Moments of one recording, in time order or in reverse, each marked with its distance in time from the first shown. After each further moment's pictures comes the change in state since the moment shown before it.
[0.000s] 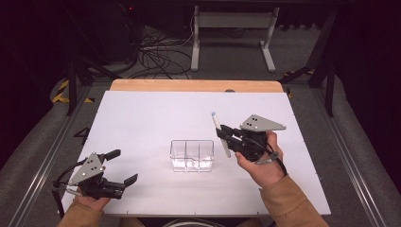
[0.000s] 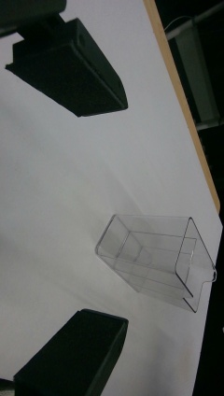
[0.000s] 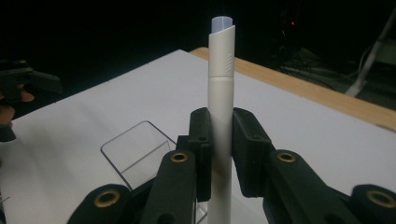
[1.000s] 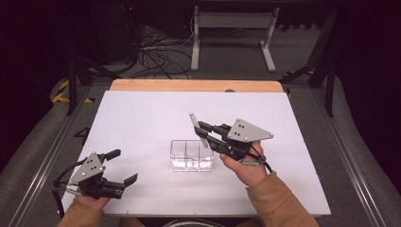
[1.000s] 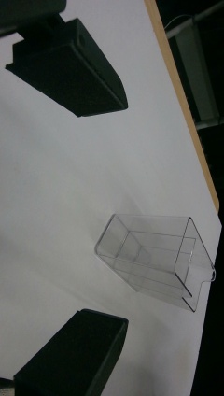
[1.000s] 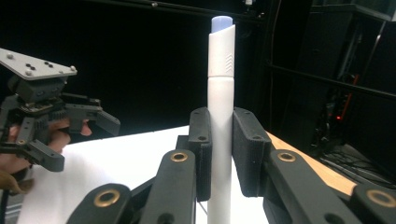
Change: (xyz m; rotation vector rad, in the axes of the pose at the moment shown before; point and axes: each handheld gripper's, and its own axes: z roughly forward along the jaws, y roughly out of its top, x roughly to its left) left arm 0.001 0.000 0.000 -0.001 -0.005 -0.004; right arm 0.021 0.000 0.029 -0.317 0.221 -0.205
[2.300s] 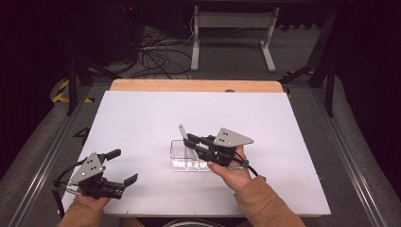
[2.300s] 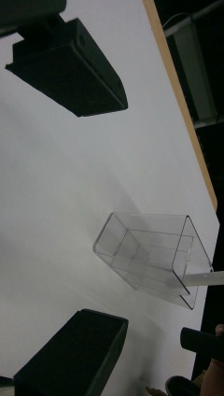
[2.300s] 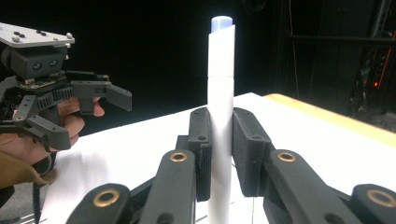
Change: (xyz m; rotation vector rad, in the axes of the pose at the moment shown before) left arm 0.001 0.000 0.000 -0.009 -0.003 0.014; right arm 0.009 -0.053 0.031 0.044 0.061 0.146
